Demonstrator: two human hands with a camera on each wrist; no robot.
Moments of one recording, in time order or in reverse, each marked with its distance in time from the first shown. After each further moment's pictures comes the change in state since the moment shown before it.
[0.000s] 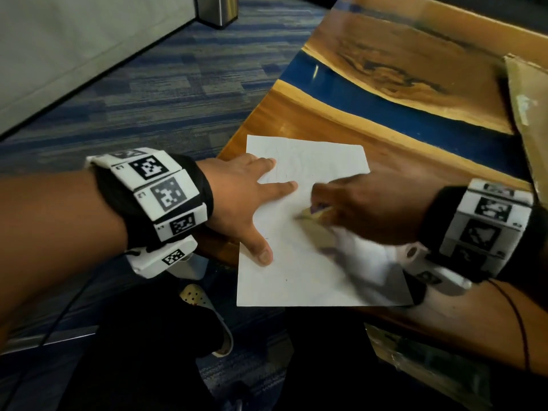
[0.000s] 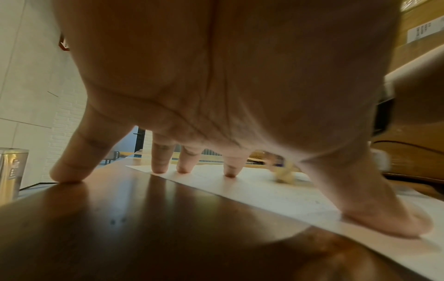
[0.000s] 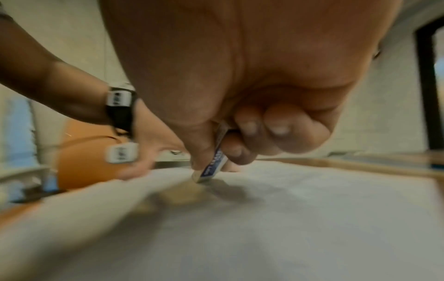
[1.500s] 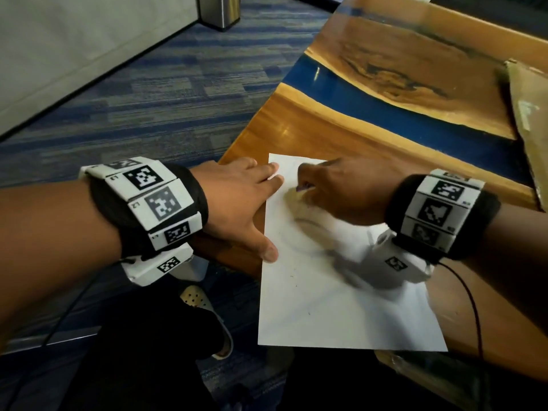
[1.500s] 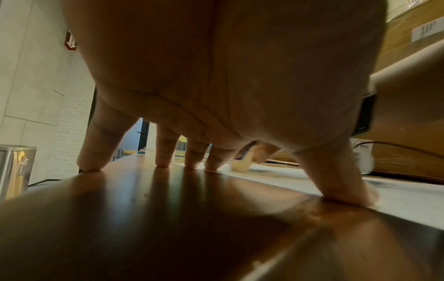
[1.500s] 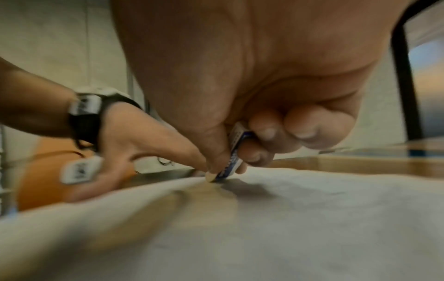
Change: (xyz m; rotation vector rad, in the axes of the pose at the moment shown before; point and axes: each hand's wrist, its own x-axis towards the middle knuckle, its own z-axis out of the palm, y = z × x) left_hand -0.001 -0.006 0.008 -0.002 0.111 0.021; right_hand 0.037 -0.012 -0.010 0.039 0.046 0.081
